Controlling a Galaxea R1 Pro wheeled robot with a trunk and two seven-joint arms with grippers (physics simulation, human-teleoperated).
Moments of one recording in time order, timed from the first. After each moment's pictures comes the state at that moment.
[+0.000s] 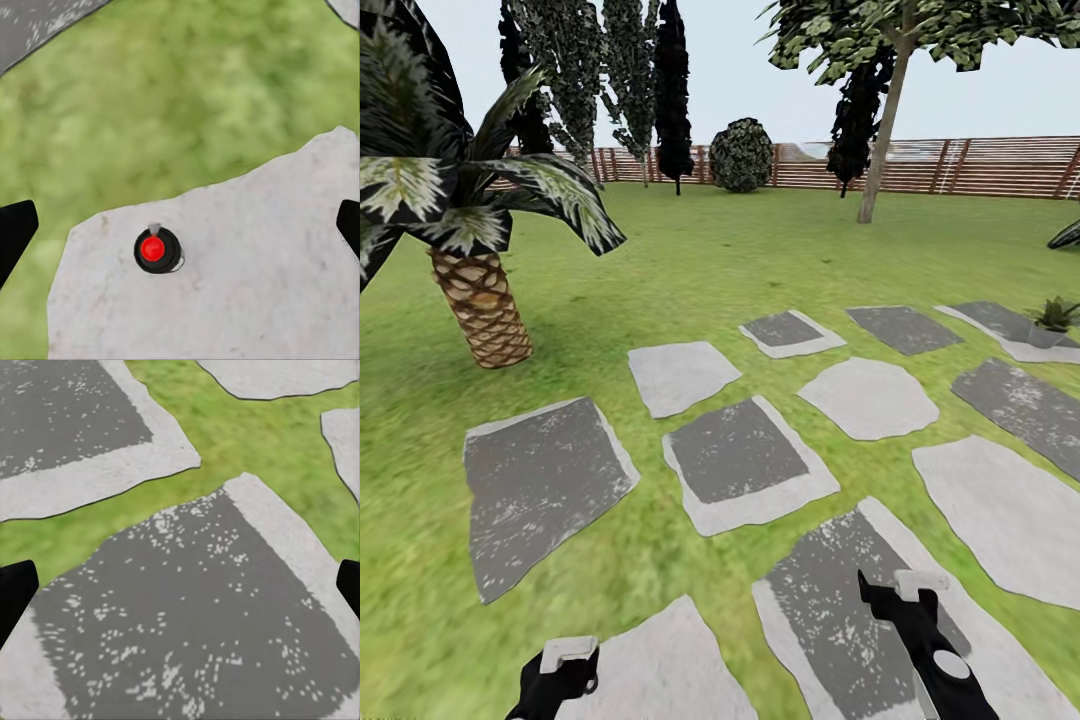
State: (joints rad) left arm -0.37 0.07 0.01 -0.32 0.05 -0.29 0.01; right arm -0.24 -0.07 -0.14 -0.95 0.05 -0.03 0.00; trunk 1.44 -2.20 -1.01
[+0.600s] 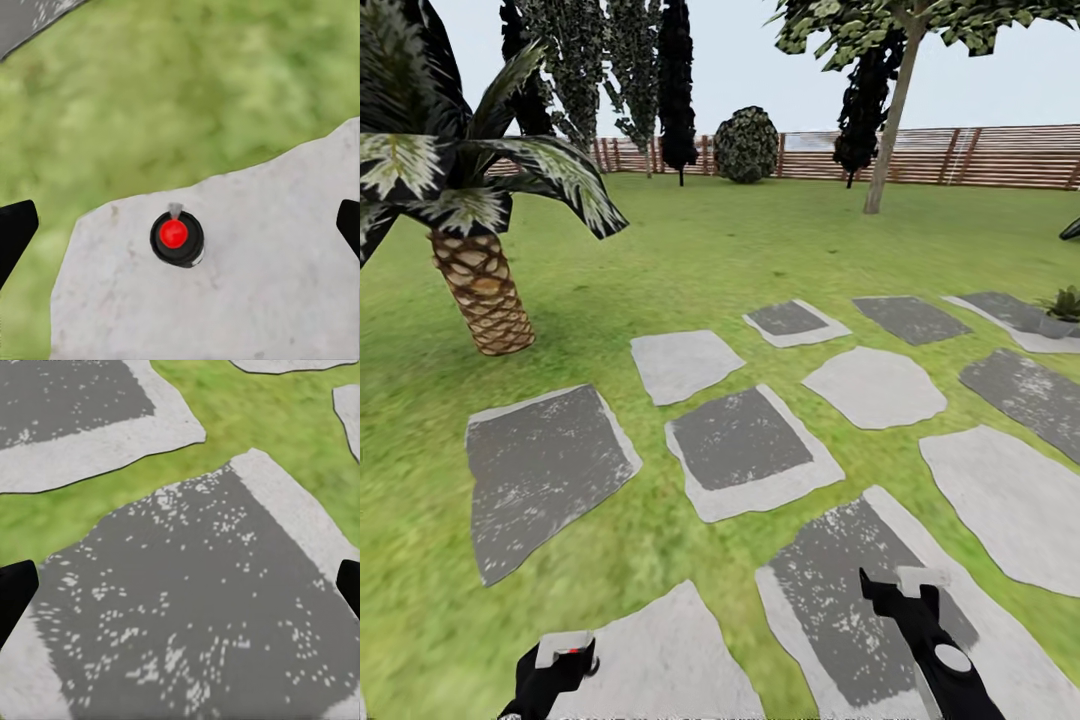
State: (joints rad) left arm -0.38 0.08 0.01 -0.31 0.05 -0.32 0.01; right arm -0.24 -0.07 -0.15 -0.97 0.05 0.01 0.00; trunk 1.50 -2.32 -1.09
